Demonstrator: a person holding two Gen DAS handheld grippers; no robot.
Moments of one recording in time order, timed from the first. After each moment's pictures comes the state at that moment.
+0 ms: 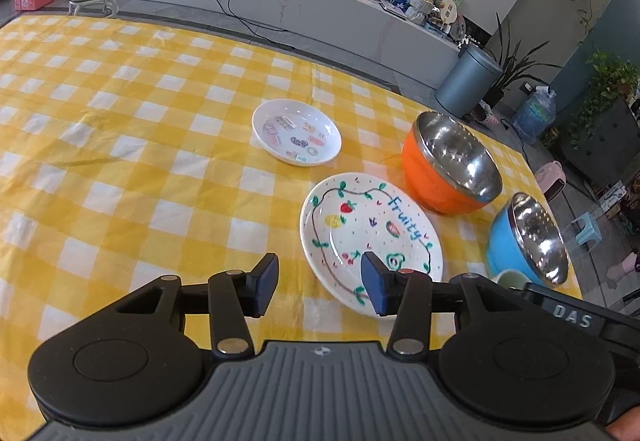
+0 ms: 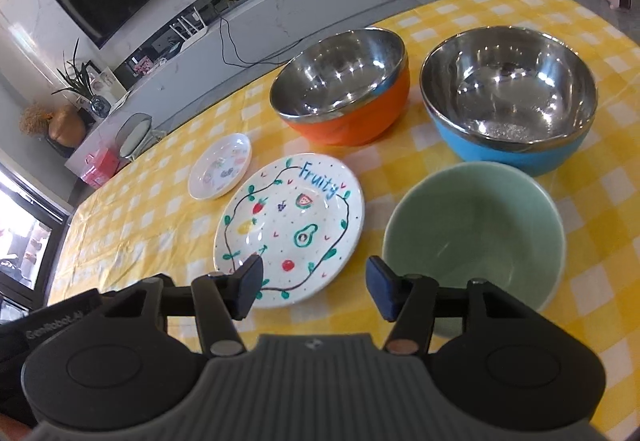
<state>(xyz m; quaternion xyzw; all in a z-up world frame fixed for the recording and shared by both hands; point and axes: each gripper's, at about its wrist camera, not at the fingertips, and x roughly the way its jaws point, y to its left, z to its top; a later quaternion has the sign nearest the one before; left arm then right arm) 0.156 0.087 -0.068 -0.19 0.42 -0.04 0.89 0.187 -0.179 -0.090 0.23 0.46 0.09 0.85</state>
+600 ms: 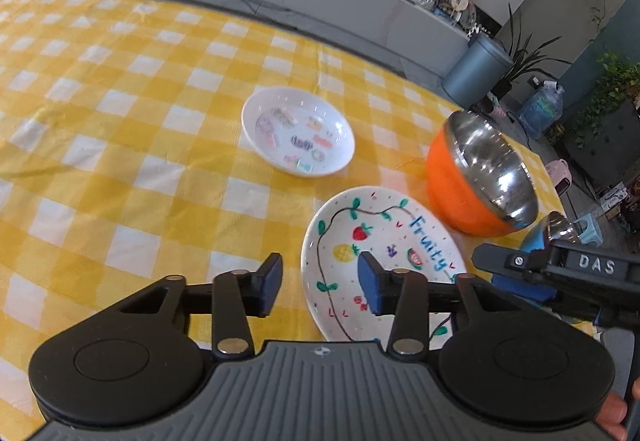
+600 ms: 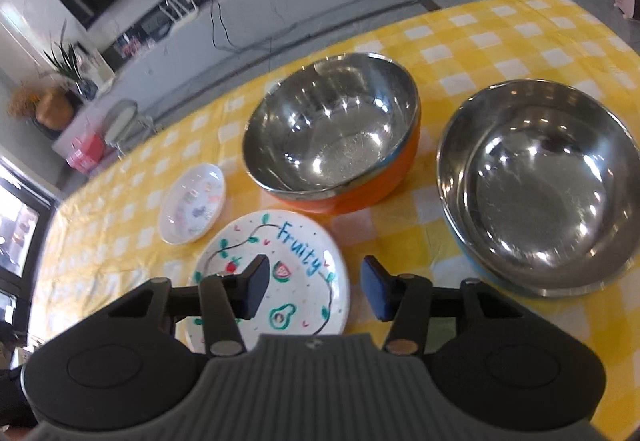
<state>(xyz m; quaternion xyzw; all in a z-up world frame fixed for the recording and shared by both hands) 0.212 0.090 -0.105 -0.20 0.45 -0.05 0.87 0.273 -0.184 -0.096 0.18 0.50 0.09 0.84</state>
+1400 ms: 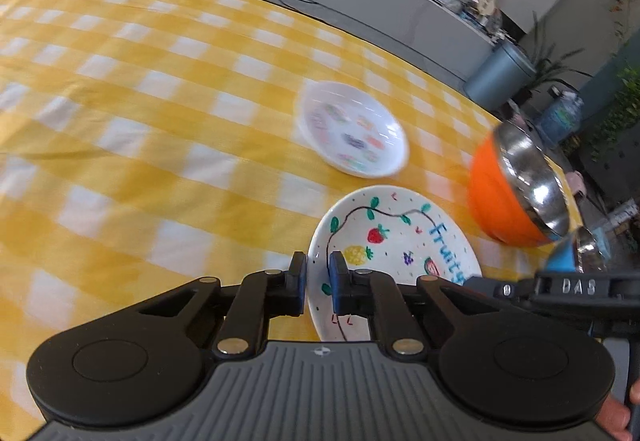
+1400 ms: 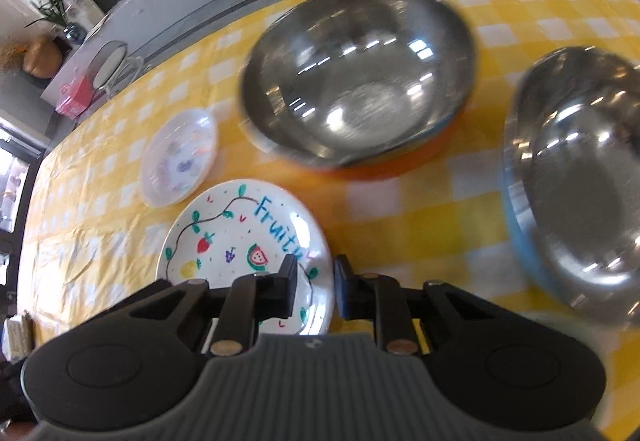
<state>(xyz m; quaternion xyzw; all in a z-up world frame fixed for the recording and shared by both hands) 0.208 0.126 -0.114 -0.22 0.46 -0.01 0.86 0.289 -0.153 -0.118 0.17 0.57 0.11 0.80</state>
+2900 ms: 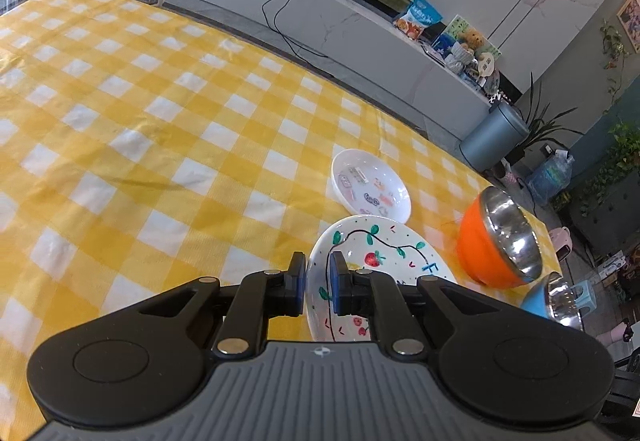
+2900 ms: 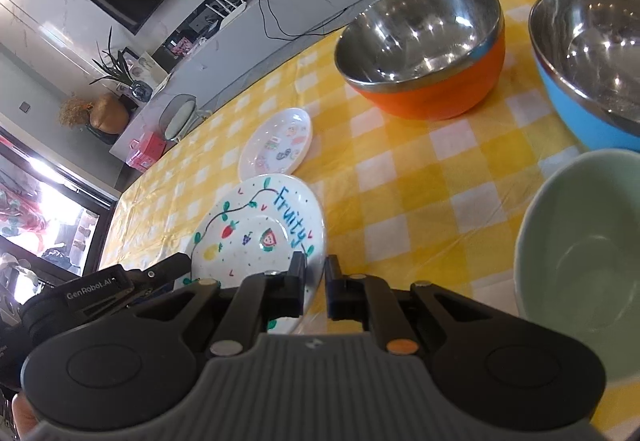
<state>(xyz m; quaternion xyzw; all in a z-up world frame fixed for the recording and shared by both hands) 0.162 0.157 -0.080 -0.26 0.39 0.01 0.88 0.209 -0.147 -0.106 0.26 0.47 0.16 0.83</state>
